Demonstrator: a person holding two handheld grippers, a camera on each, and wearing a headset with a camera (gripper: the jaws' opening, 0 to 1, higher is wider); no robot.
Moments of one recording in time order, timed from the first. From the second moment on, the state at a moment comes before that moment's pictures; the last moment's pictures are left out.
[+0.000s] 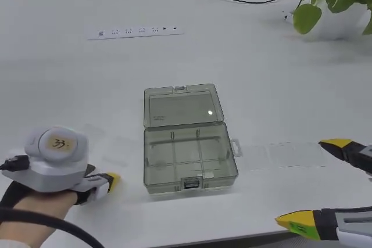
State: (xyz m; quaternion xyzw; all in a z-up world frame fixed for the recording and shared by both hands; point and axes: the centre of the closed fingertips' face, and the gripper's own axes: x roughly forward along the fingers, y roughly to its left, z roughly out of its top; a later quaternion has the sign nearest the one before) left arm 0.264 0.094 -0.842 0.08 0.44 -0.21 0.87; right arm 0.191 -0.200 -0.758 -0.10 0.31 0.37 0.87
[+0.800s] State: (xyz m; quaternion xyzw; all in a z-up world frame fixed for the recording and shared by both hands) left arm 0.279 0.069 -0.771 -0.01 0.34 -0.22 0.91; right arm 0.231 -0.163 -0.726 0.02 0.25 0.35 0.90
